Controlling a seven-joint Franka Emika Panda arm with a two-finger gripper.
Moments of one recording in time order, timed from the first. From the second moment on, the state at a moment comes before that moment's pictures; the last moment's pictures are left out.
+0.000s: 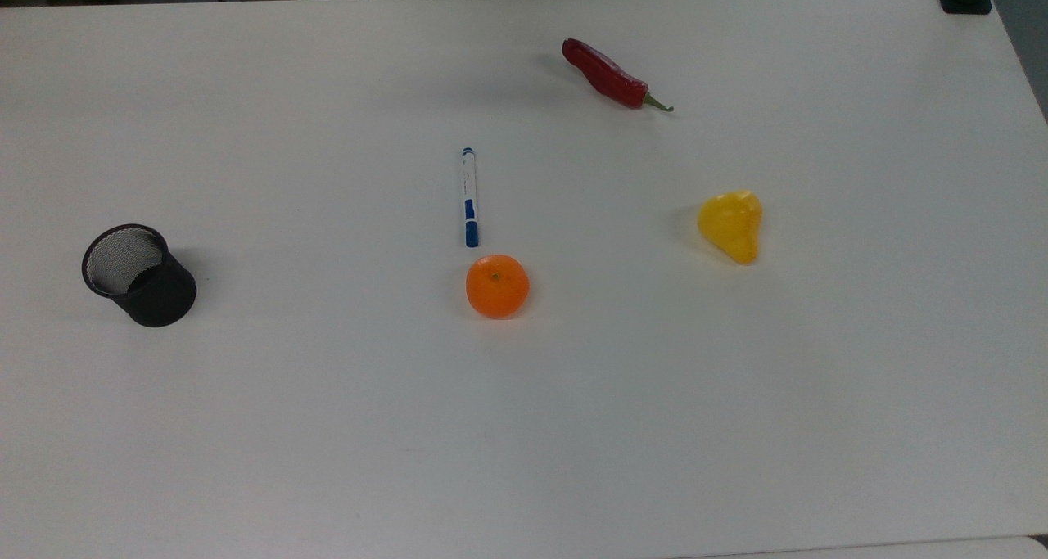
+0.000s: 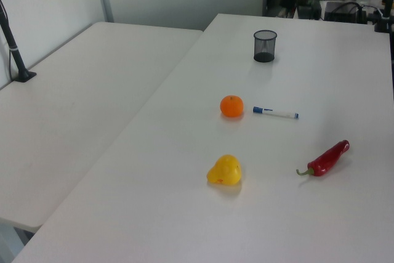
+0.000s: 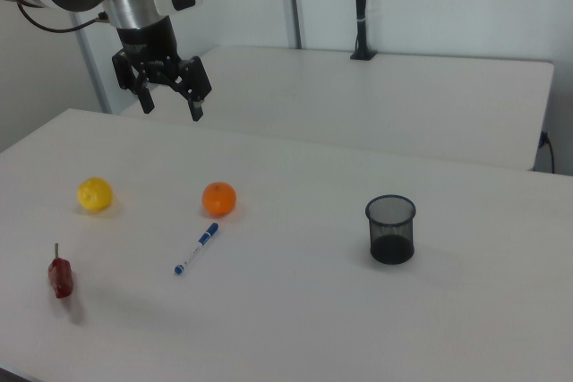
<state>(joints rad) 0.03 -0.05 -0.05 -1.64 0.05 1.70 -0.19</state>
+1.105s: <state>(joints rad) 0.03 -0.05 -0.05 -1.64 0.05 1.70 -0.19</state>
